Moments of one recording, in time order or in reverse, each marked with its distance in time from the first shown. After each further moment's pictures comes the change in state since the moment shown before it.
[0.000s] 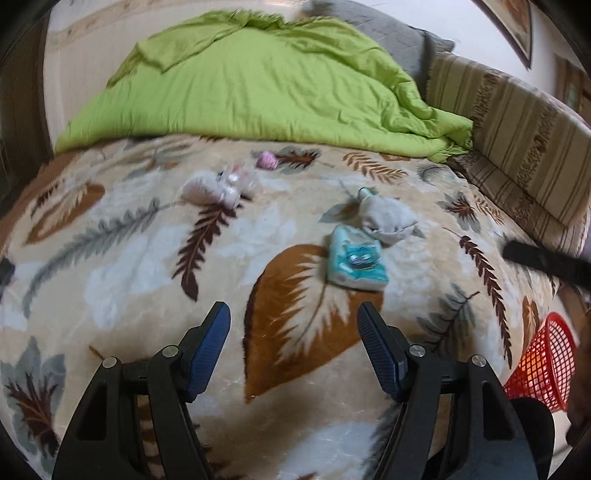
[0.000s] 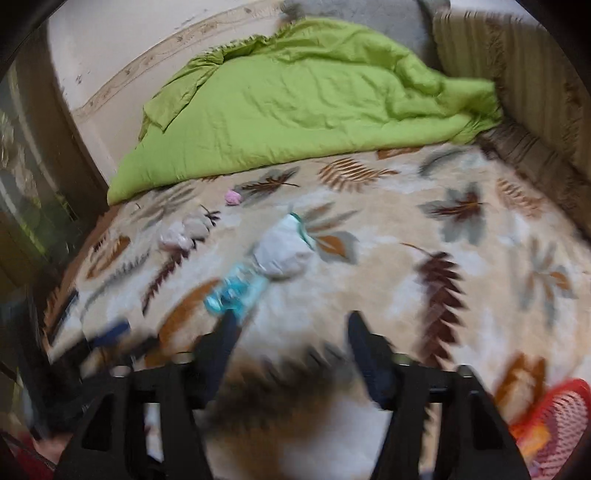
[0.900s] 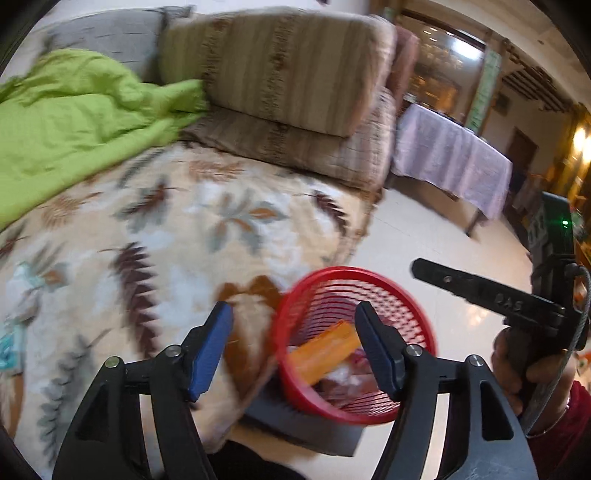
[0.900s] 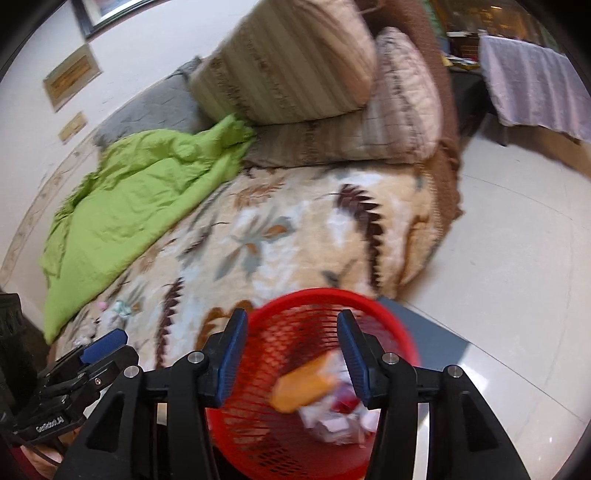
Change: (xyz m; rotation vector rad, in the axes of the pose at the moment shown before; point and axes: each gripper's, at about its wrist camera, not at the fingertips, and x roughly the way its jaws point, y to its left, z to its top) left arm -0.034 -0.325 -0.029 0.462 0.073 -0.571; right arm -0.225 -0.252 -0.137 0.476 -0.270 -0.294
